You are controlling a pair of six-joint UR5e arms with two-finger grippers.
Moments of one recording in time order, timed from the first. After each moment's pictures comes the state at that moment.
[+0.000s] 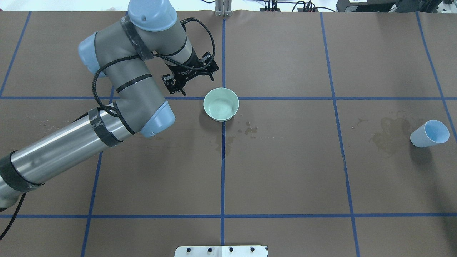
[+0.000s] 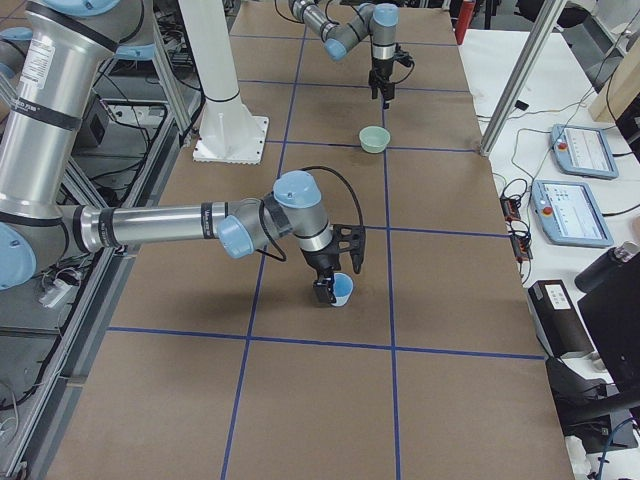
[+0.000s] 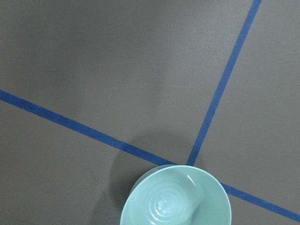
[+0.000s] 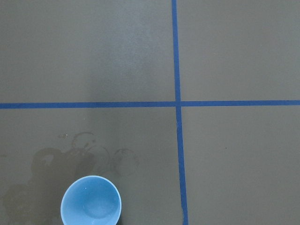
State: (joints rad) left arm -0.74 -2.42 -1.46 -1.71 -2.09 -1.55; right arm 1.28 -1.99 2.02 -1.08 2.03 0.66
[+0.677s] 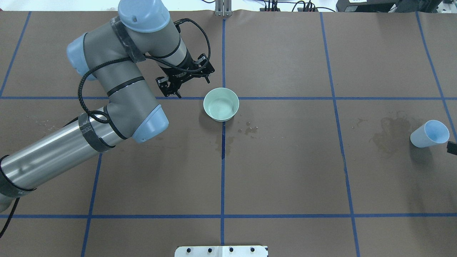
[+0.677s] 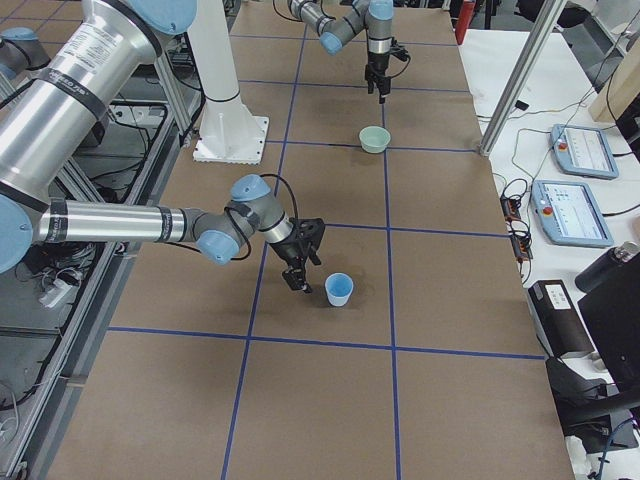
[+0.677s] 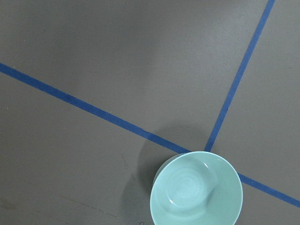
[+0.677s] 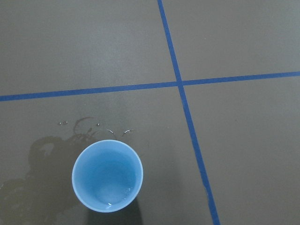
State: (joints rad) left arm -0.74 -2.39 -1.52 -1.67 -2.09 -1.55; right arm 0.68 -2.19 2.05 -0.73 1.47 1.21
